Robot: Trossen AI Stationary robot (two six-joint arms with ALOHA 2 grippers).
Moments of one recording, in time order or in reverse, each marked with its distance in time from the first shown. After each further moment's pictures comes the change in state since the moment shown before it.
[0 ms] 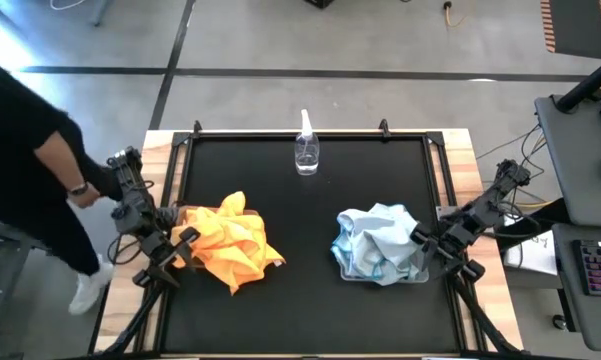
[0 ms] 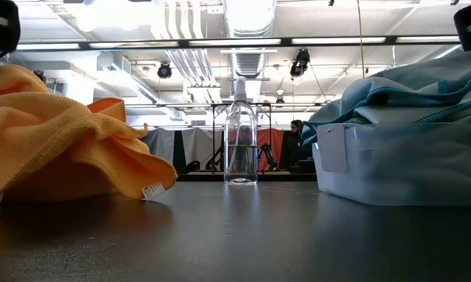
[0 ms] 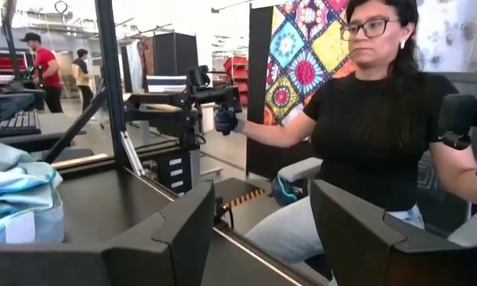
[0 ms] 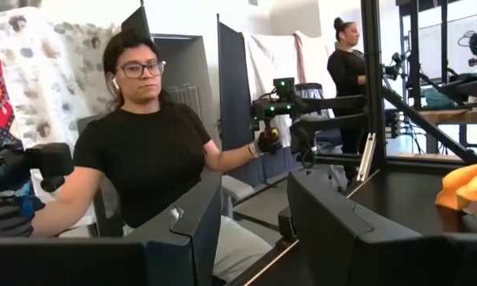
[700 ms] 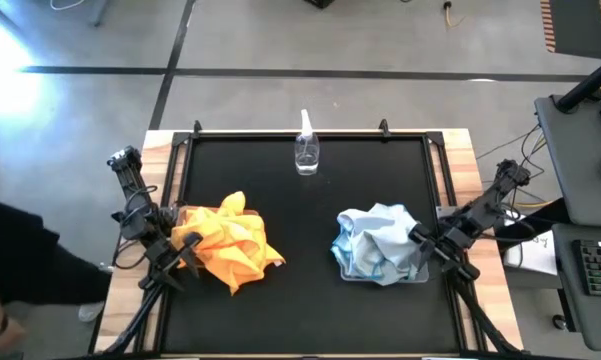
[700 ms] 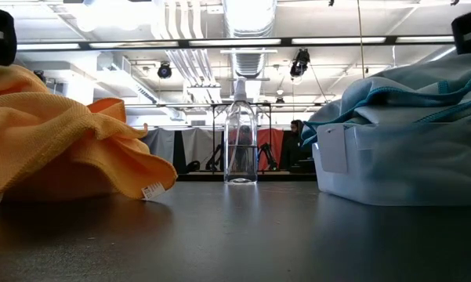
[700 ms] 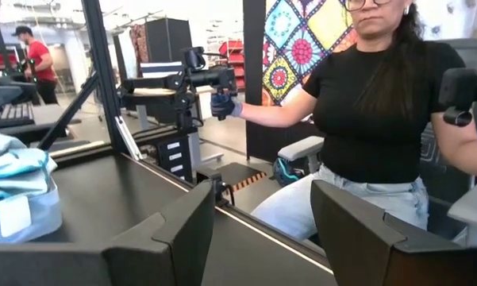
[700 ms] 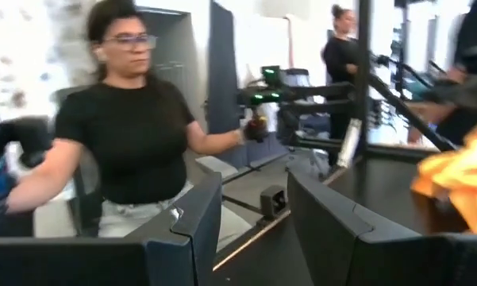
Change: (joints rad) left arm 0.000 0.010 -0.069 0.021 0.014 0.037; right arm 0.001 0.000 -0.002 -0.068 0.015 -0.085
